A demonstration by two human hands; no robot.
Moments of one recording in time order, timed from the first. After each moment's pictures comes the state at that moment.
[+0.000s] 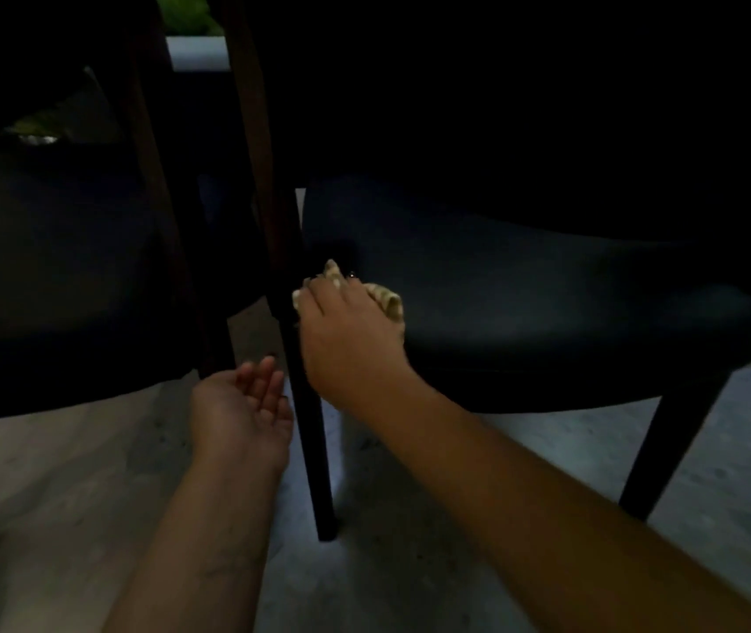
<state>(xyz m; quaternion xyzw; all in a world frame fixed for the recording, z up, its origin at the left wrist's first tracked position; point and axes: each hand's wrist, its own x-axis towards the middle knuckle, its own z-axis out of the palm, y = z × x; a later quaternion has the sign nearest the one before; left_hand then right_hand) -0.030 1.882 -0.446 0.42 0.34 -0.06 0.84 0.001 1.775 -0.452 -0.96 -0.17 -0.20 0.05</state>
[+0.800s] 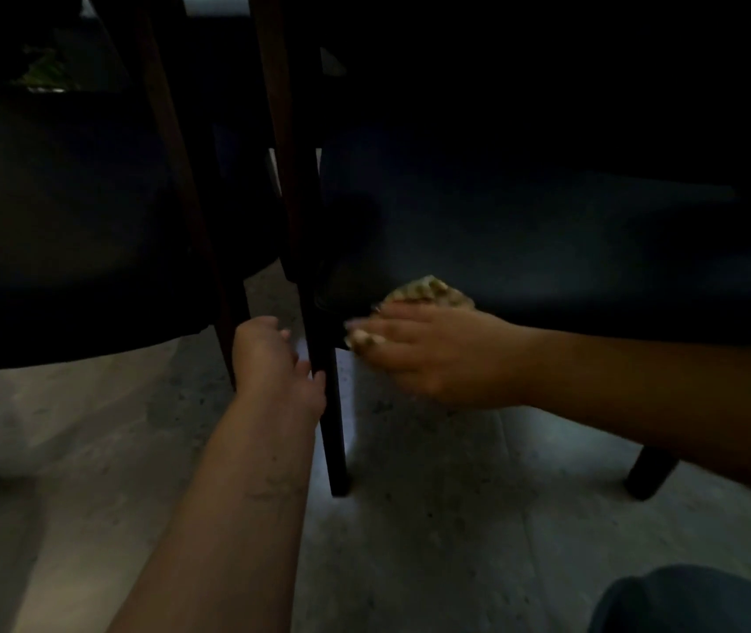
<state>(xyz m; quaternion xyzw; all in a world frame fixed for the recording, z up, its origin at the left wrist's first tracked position) -0.031 1.868 -0.446 0.42 0.37 -0.09 0.83 -0.037 1.696 -0.440 -0.85 -0.48 -0.13 -0.16</state>
